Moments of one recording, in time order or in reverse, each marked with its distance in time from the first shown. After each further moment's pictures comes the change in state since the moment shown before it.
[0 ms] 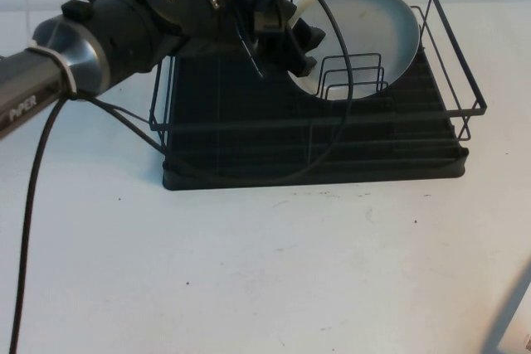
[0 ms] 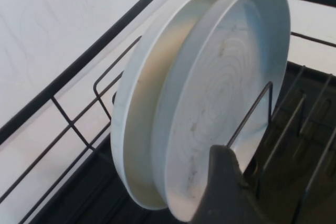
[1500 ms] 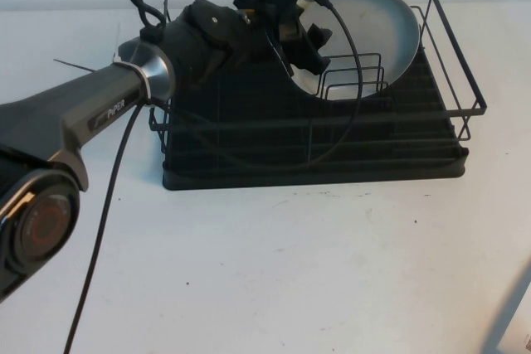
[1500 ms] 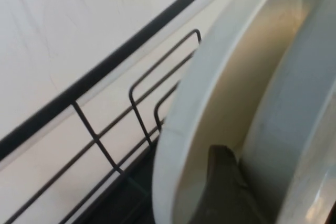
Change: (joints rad) right arm 0.000 0.000 0.000 0.002 0.000 0.000; left arm -0.002 0.293 -0.244 -0.158 -0.132 0.132
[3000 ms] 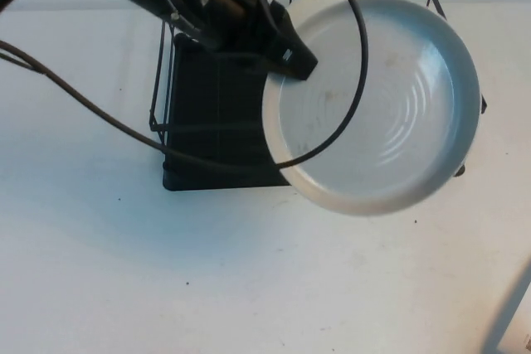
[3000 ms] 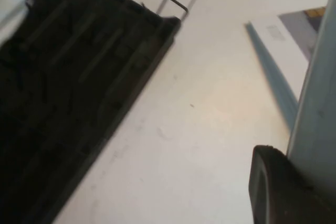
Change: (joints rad) right arm 0.000 0.000 0.000 0.002 0.000 0.000; left arm 0.044 -0.475 0.062 0.340 0.959 -0.687
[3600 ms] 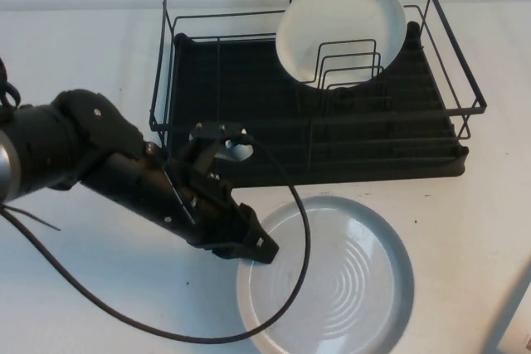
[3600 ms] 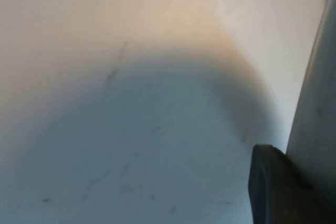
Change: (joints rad) right arm 0.000 0.000 0.000 0.000 0.000 0.000; left arm 0.030 -0.063 0.761 -0.225 -0.250 0.175
